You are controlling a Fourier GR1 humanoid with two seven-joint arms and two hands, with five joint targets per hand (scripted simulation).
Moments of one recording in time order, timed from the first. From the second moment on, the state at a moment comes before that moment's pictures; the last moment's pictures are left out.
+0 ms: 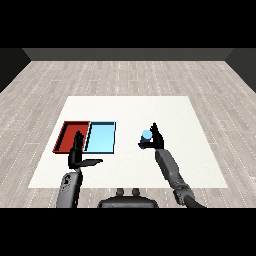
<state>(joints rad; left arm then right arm) 0.05 0.04 0.04 -1.58 0.00 0.02 -0.40 -0.54 -0.01 -0.09 -0.64 -0.22 0.01 -0.48</state>
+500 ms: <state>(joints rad) 0.01 0.05 0.06 -1.58 0.02 0.01 -0.37 -0.58 0.00 -0.06 -0.60 -0.26 -0.01 -0.49</state>
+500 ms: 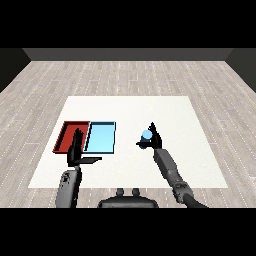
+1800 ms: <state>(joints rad) 0.05 0.03 0.02 -1.59 -0.01 0.00 -0.40 -0.64 -0.01 0.06 -0.61 -0.23 -0.27 -0.50</state>
